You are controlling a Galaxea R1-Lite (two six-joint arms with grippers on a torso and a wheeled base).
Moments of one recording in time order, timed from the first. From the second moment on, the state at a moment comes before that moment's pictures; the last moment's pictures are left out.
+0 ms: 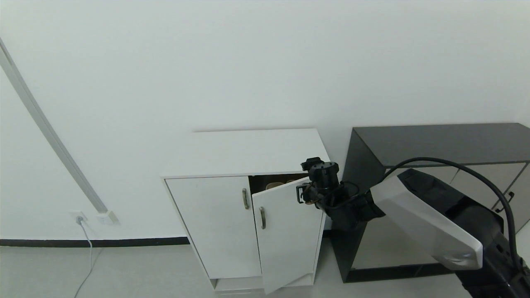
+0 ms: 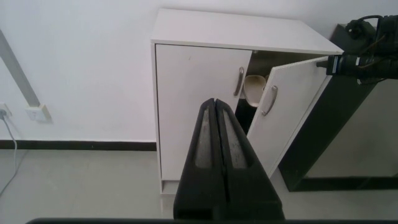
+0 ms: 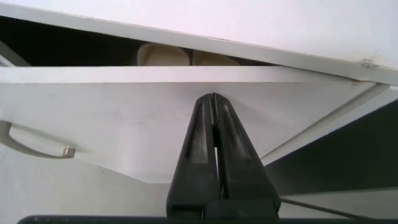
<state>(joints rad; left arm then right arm) 0.00 0.00 0.00 0.00 0.03 -0.09 0.57 2.56 -1.65 -0.57 -0.26 0.12</state>
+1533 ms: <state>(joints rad) 0.00 0.00 0.00 0.00 0.03 -0.09 0.54 2.68 -1.88 -0.50 -0.28 0.07</state>
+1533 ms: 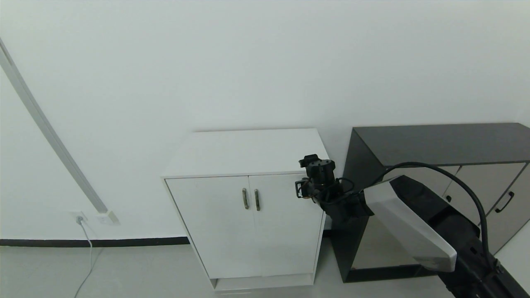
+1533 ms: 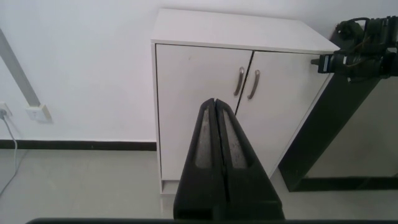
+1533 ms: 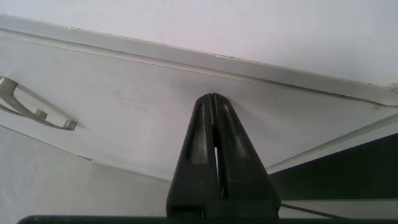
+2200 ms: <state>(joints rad) 0.00 0.00 0.00 0.00 0.03 -0.09 0.54 2.70 -1.93 -0.47 -0.29 0.06</state>
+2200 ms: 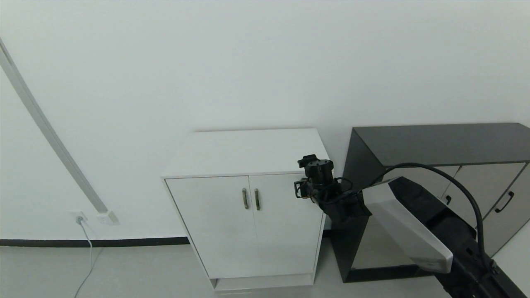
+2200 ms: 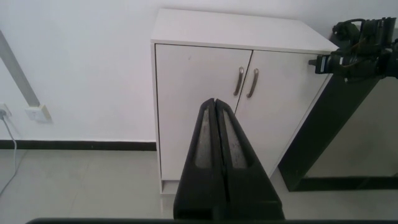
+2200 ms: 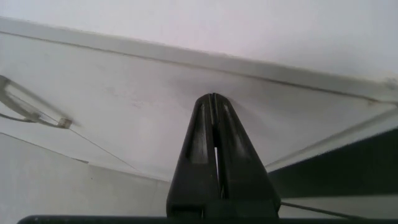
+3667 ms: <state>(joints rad) 0.00 0.00 0.00 0.00 0.03 -0.09 0.53 2.30 -1.16 -0.82 -0.34 0.07</state>
